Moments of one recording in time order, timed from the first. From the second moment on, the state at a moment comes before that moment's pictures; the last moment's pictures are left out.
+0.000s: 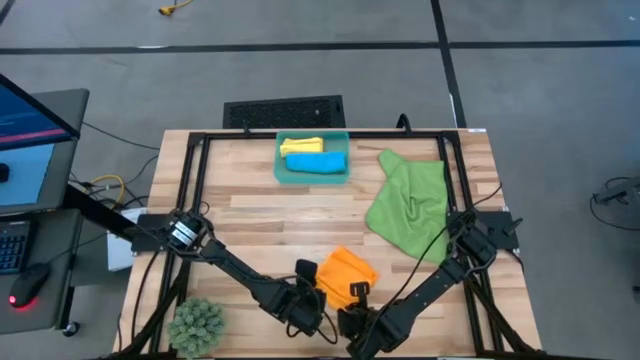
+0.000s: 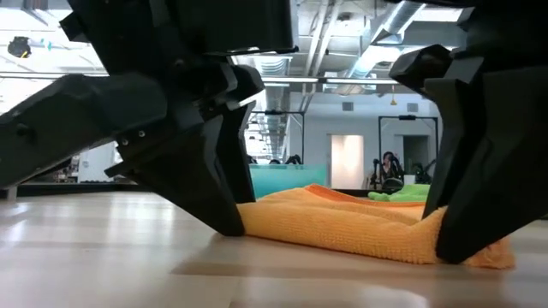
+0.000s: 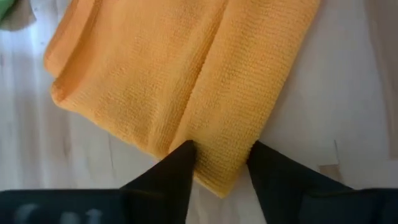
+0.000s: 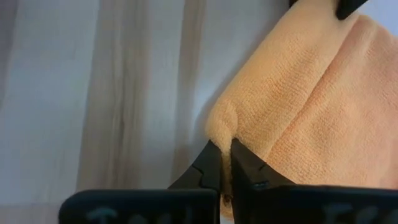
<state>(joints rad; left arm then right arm) -0.55 2.20 1.49 -0.63 -0.50 -0.25 0.77 2.24 1.57 -0.74 0.41 0.55</state>
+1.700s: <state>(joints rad) -0.30 2.21 1.59 -0.65 0.42 -0.97 0.85 2.25 1.70 -0.62 0.36 0.64</state>
